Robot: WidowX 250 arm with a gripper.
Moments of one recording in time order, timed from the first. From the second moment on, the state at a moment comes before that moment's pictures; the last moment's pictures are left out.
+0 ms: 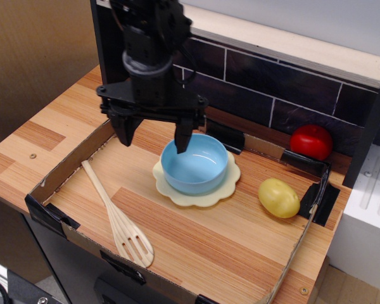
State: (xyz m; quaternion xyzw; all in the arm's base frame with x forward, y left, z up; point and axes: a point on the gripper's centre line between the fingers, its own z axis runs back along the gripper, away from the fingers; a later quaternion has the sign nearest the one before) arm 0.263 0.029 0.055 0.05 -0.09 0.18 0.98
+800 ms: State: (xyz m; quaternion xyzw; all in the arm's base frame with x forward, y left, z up) arm 0.276 0.024 0.019 0.04 -0.08 0.18 0.98
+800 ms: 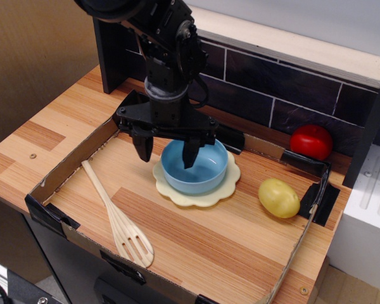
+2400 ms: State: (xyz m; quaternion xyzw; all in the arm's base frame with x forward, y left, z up) arm 0.195 -0.035 0.036 0.00 -0.05 0.04 1.00
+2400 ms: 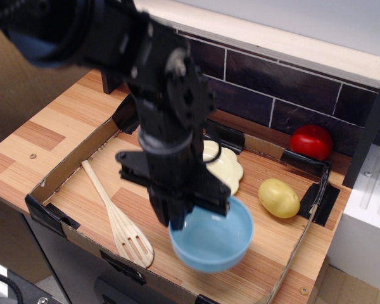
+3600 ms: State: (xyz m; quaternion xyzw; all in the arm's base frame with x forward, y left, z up) arm 0.201 -0.028 0.067 0.01 -0.10 0.06 0.99
